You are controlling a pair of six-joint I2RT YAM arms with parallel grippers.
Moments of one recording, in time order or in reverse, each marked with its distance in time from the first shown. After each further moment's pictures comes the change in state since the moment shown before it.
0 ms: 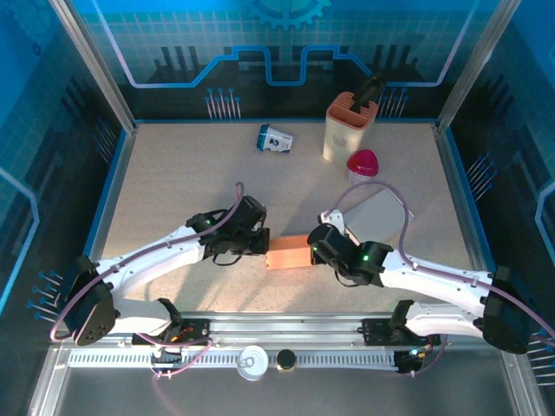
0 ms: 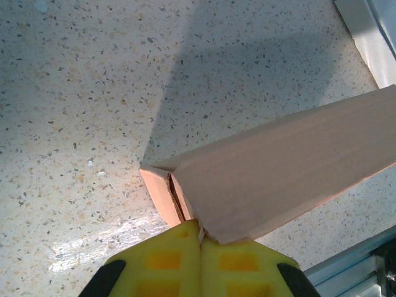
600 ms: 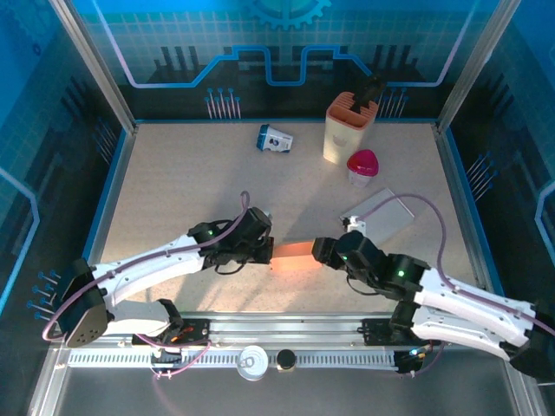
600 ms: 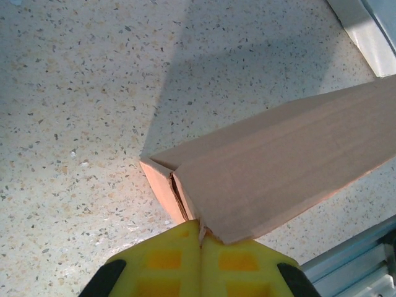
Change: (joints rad) left arm -0.107 -0.041 -0.038 0.024 -0.090 -0.026; right arm -0.003 -0.347 -0.104 -0.035 -0.130 0.340
